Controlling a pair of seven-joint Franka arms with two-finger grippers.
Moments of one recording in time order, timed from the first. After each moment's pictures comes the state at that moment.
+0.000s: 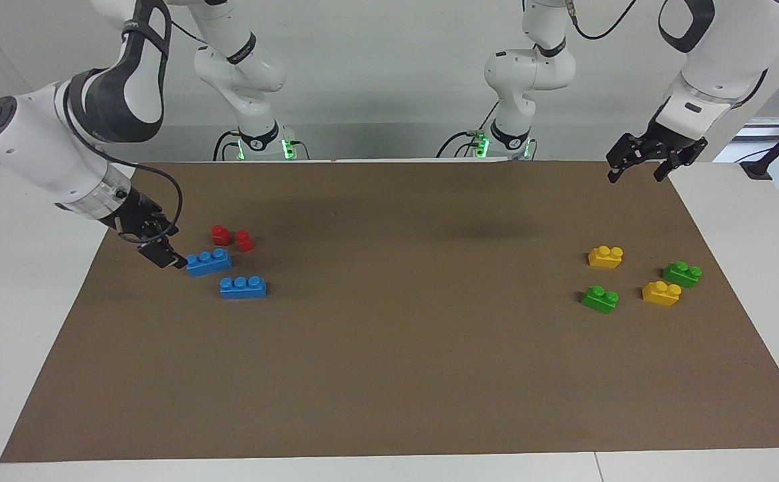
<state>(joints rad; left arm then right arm) -0.08 -0.07 0.09 -1.69 -0.02 1.61 0.00 -0.25 0.20 0.10 -1.71 0.27 1.79 0.91</state>
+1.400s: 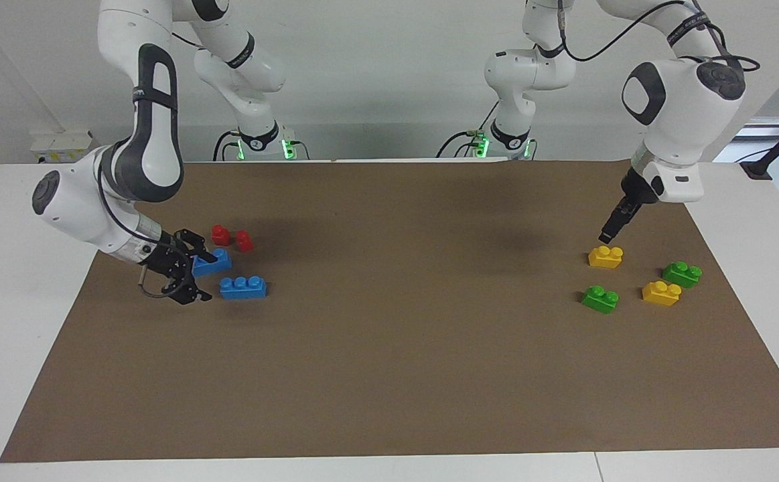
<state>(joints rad) -0.08 0.05 0.09 -1.96 -0.02 2.05 -0.81 -0.25 0.32 0.11 -1.87 0.43 1.99 1.15</state>
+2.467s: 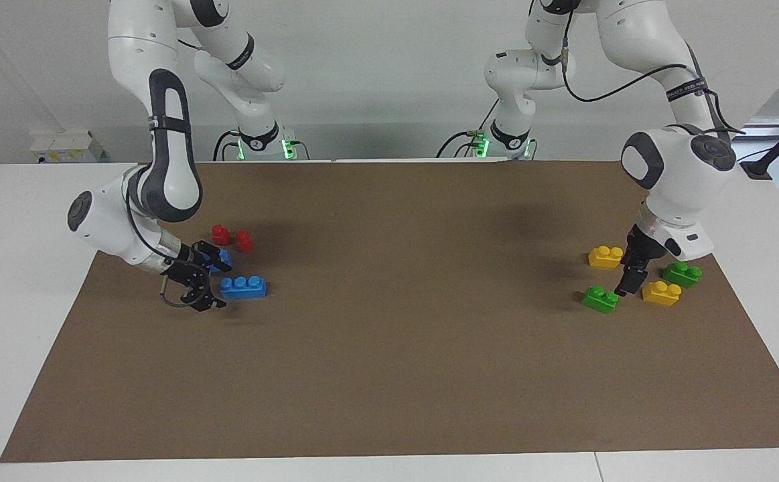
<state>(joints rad) -0.01 0.25 0.10 -1.89 -0.07 2.26 -0.89 -0.24 0.33 0.11 -2.00 0.53 2.16 1.05</state>
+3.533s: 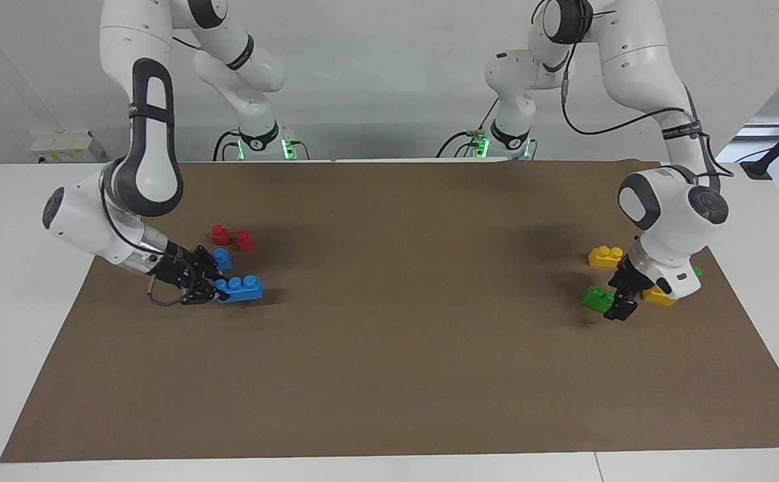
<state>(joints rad) -0.01 0.40 0.09 -1.83 -0.11 2.24 -0.90 -0.18 0.30 0.11 -1.71 0.58 1.92 1.16</state>
